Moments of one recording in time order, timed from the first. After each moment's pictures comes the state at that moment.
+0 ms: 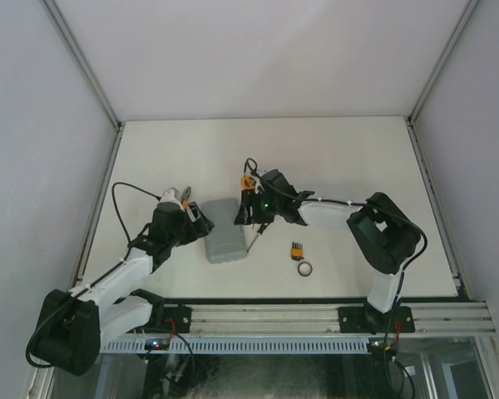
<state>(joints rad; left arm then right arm) -0.35 1.05 0.40 -0.05 0.01 -0.70 0.74 1.85 1.08 0.02 -0.32 0.62</state>
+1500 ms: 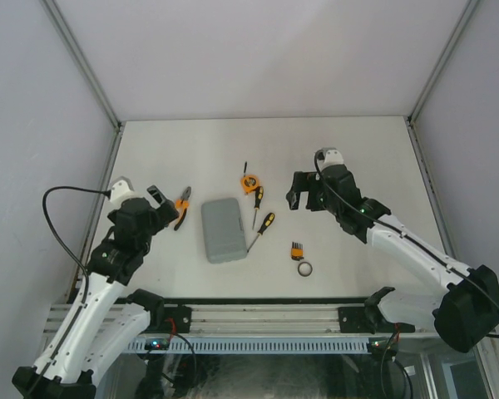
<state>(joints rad) -0.33 0.64 0.71 -0.61 -0.48 -0.68 0.59 1.18 0.88 -0.28 0.12 0.41</state>
